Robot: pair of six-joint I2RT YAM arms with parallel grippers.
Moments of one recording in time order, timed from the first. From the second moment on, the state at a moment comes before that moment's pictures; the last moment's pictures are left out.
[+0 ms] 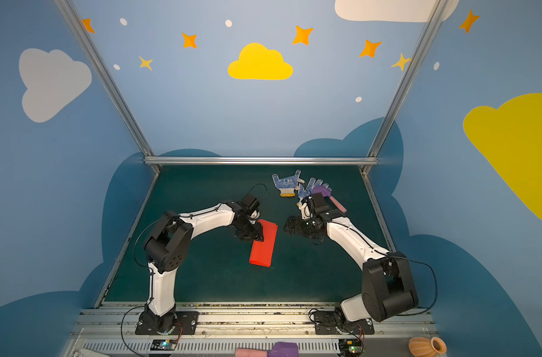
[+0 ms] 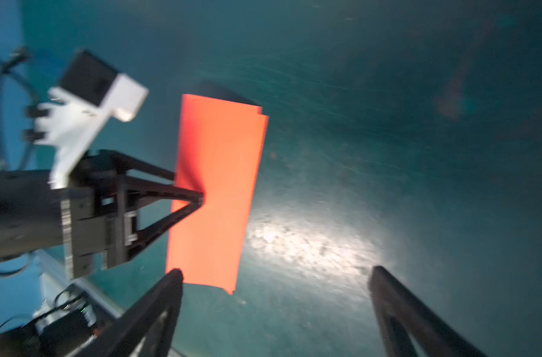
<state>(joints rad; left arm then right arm) -0.63 2.03 1.42 -0.72 0.30 -0.52 0.37 1.45 0.98 -0.62 -0.29 0.41</state>
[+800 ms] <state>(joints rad) -0.61 2.02 1.39 -0.72 0.32 -0.49 0.31 1.62 0.94 -0.45 -0.55 0.50</state>
